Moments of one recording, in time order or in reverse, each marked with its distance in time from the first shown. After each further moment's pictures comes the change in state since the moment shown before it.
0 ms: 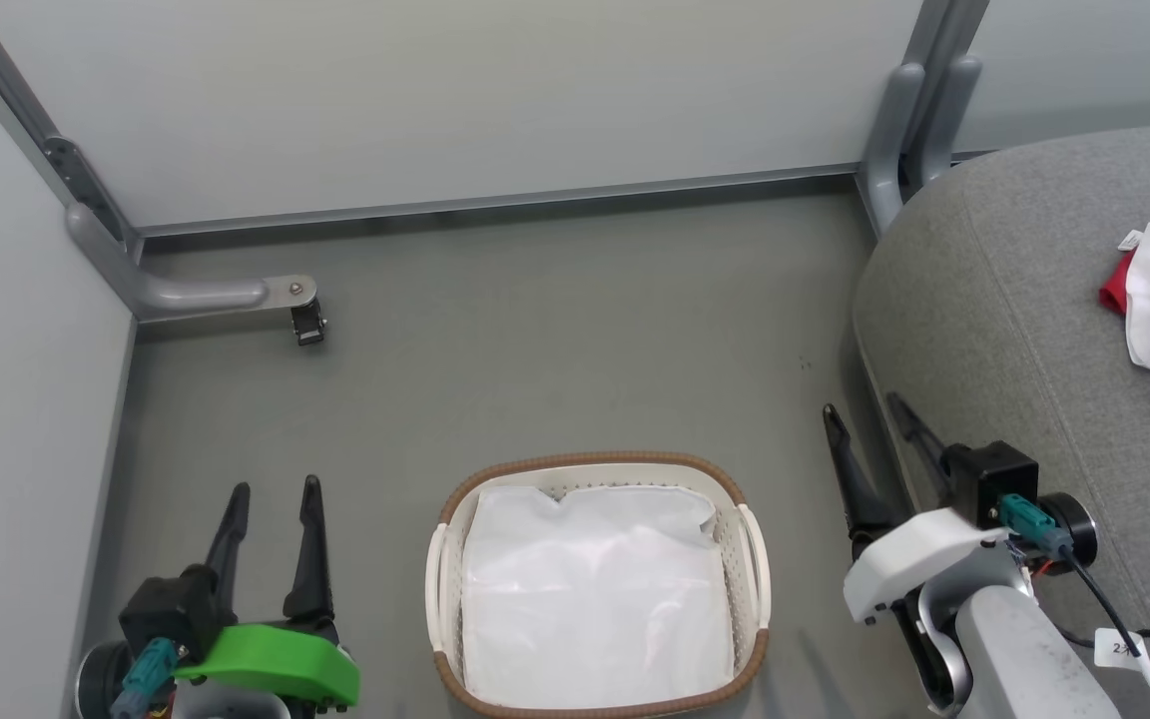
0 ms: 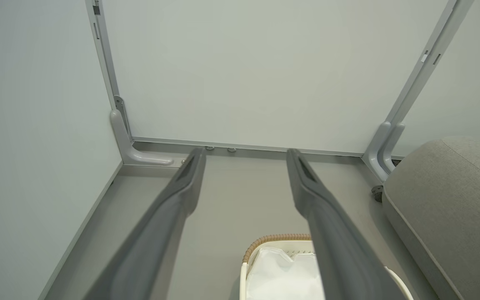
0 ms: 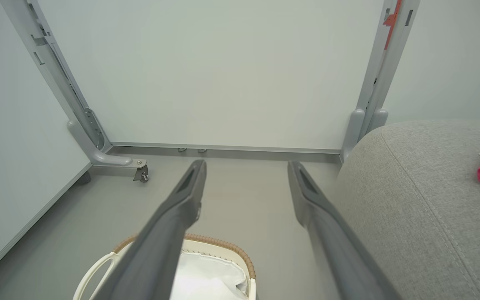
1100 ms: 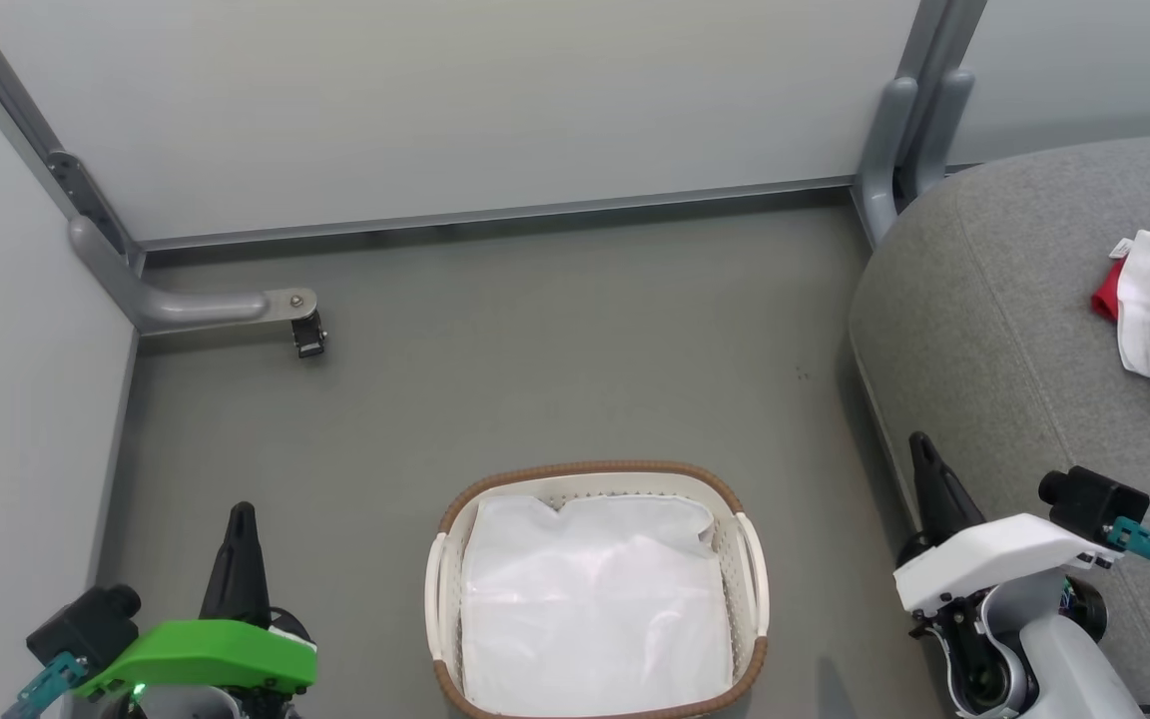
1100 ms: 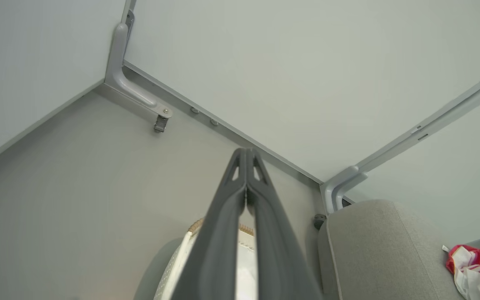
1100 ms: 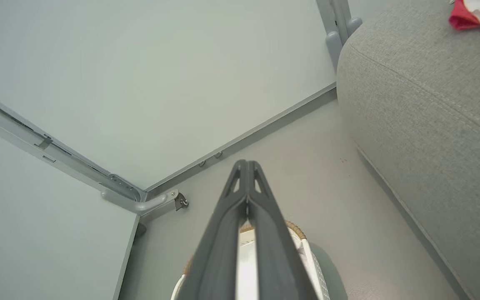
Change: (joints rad) left arm 0.002 -0.002 0.041 0.018 -0.490 0.000 0.125; right arm 0.069 0.006 -0.077 -0.046 0.510 0.000 0.134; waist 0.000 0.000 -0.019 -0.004
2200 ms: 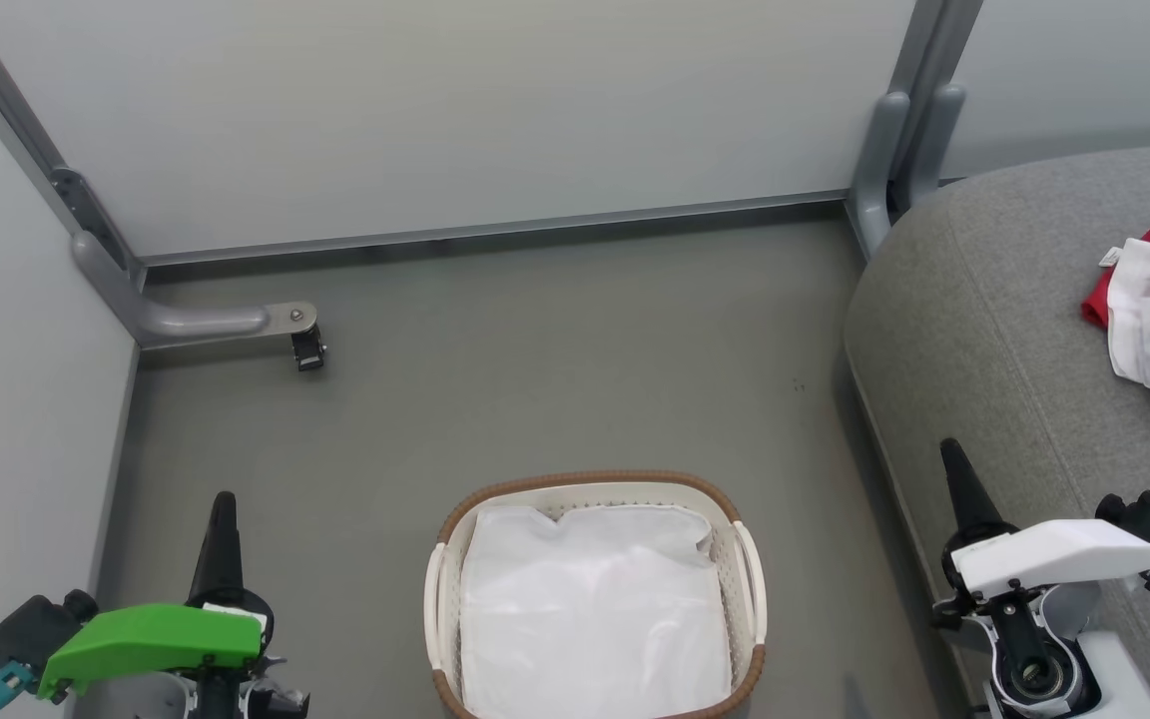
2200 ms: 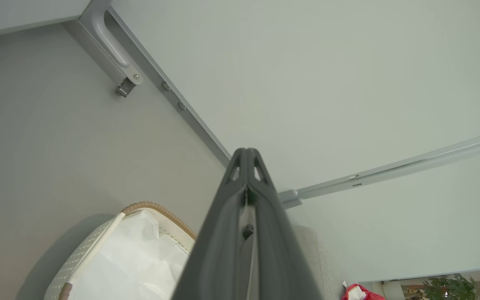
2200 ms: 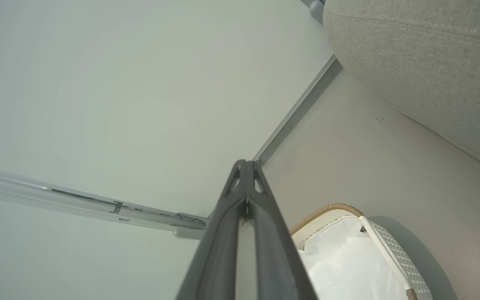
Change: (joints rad) left arm -0.021 0.004 0.042 -0.023 -0.389 -0.001 0.107; right arm 0.036 -0.001 -0.066 -0.068 0.413 0.000 0.109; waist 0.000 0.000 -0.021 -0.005
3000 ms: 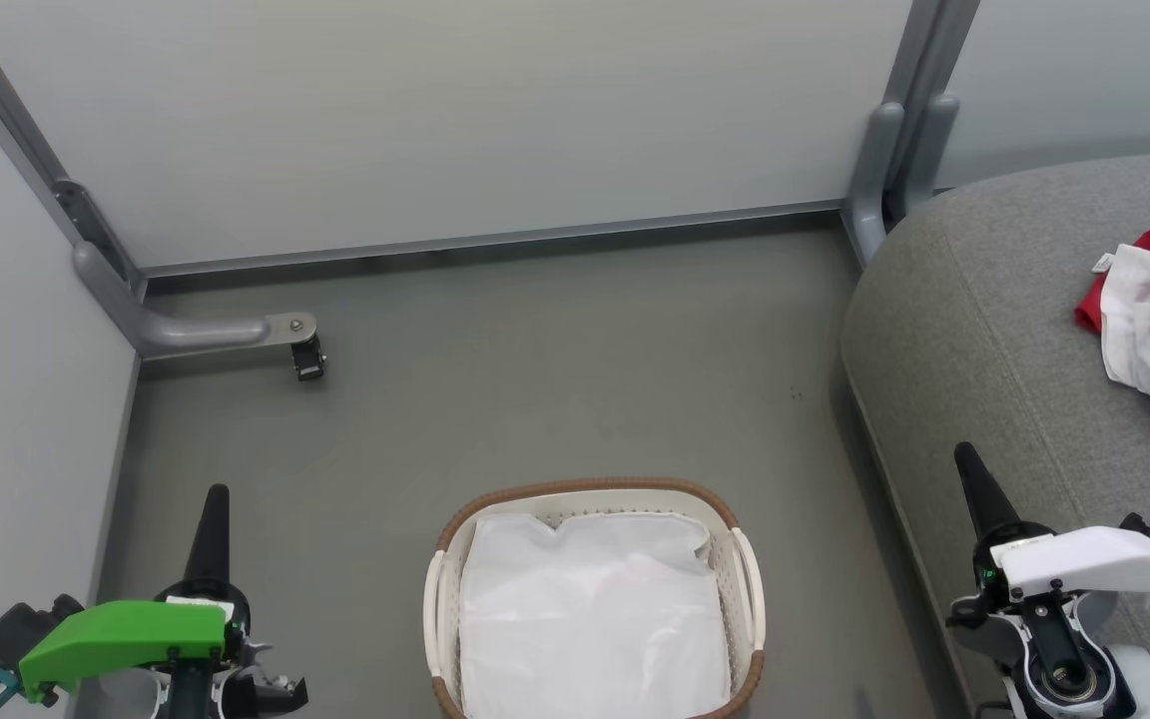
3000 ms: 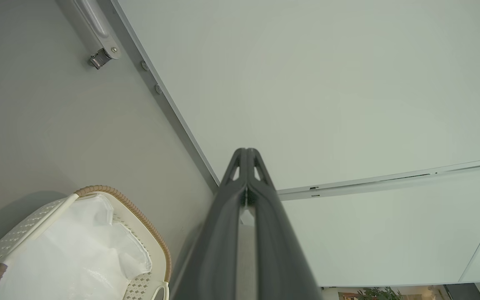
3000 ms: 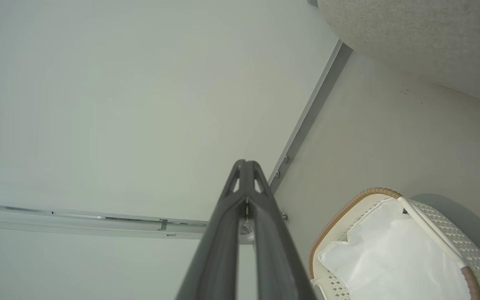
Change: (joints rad) left arm -0.009 0.001 0.027 -0.010 -0.215 -0.001 0.061; right arm 0.023 -0.001 -0.037 -0.037 0.231 0.000 0.058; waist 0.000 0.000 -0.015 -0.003
